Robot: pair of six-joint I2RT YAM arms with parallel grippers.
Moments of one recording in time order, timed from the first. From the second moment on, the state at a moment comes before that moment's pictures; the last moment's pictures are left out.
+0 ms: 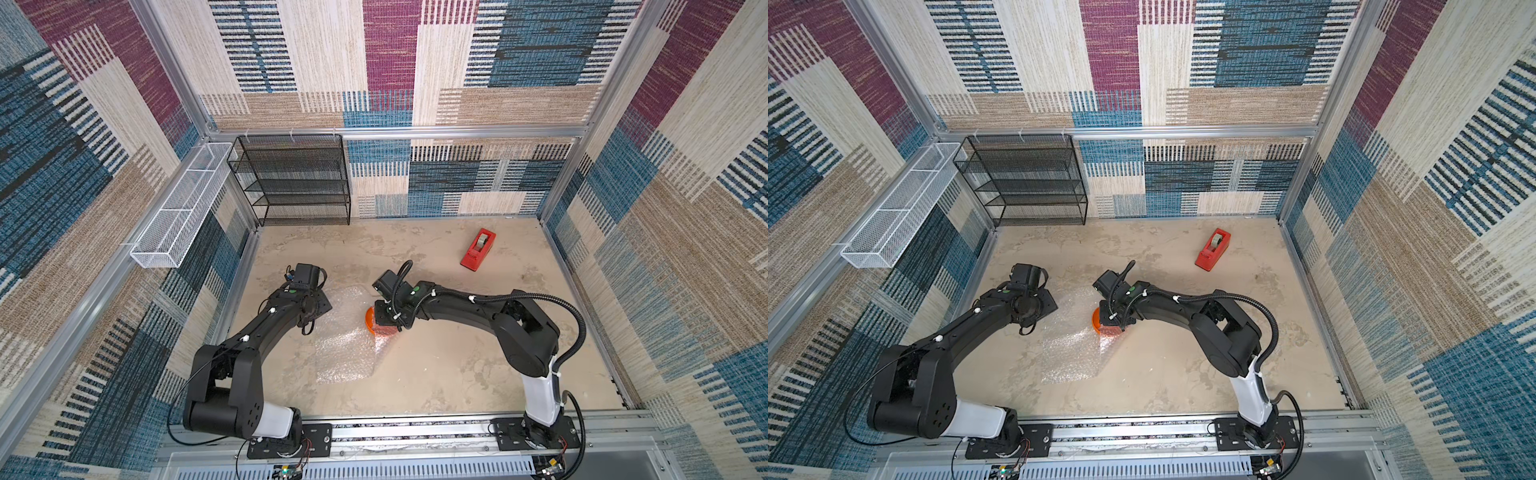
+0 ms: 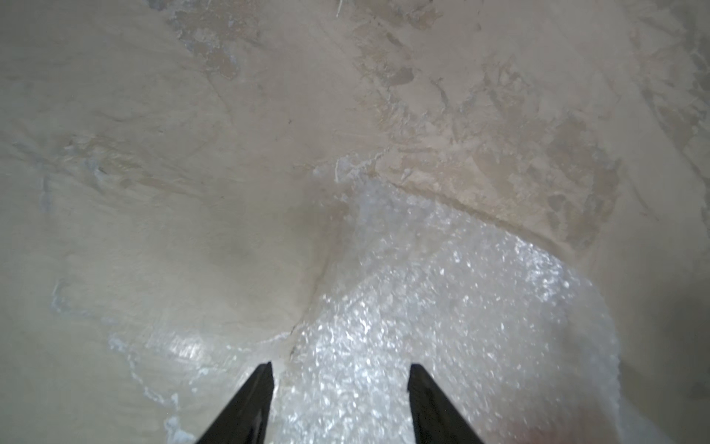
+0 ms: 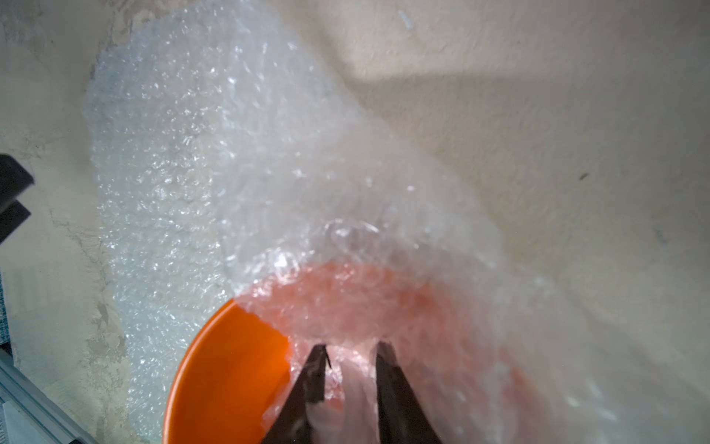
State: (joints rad) left arm -0.13 1.47 0.88 -0.51 -0.09 -0.69; right arm 0.88 2.01 1.44 -0.51 -0.04 0.79
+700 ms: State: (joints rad) left arm -0.06 1.76 1.05 -0.49 0.06 -0.68; right arm 0.89 2.02 1.46 -0.54 -0.02 0.79
